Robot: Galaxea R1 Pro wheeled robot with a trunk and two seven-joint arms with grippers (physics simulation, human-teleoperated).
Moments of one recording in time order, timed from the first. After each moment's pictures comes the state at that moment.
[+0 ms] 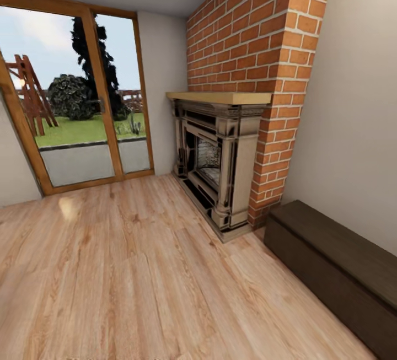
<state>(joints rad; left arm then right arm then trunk) -0.01 0.01 0.13 -0.75 0.07 0.08 0.13 -0.16 -0.21 0.00 -0.48 0.03 -0.06 0.00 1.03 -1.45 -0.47</state>
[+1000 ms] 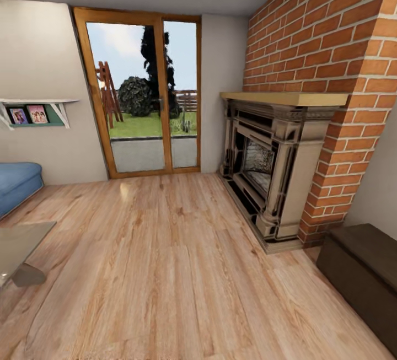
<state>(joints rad) -0.01 0.01 0.13 -0.75 0.07 0.08 0.13 -0.16 -0.21 0.00 -0.48 0.03 -0.06 0.00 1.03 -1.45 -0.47</state>
